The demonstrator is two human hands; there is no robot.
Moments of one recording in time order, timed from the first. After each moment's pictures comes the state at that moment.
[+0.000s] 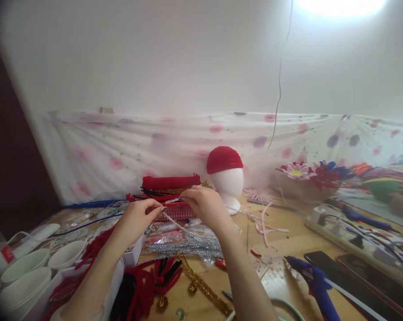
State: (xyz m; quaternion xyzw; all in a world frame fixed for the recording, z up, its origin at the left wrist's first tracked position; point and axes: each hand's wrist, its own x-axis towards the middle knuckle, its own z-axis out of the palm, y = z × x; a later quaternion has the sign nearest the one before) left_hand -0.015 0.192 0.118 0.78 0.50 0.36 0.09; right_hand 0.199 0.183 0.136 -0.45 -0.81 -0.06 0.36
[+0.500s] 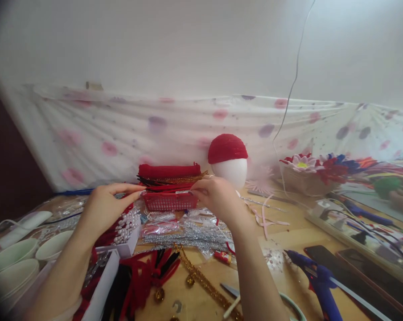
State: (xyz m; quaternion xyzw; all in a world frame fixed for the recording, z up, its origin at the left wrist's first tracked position) left_hand -0.049 0.199 0.125 0.72 0.53 0.44 0.08; right_hand 0.218 0.183 0.142 -0.49 -0.80 -0.01 0.34
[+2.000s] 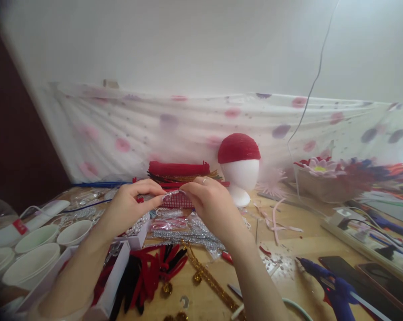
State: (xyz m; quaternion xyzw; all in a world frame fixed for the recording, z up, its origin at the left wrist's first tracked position) left_hand -0.032 0.182 0.129 0.75 0.35 0.52 0.23; right_hand 0.181 0.160 0.143 -0.40 -0.83 -0.05 0.39
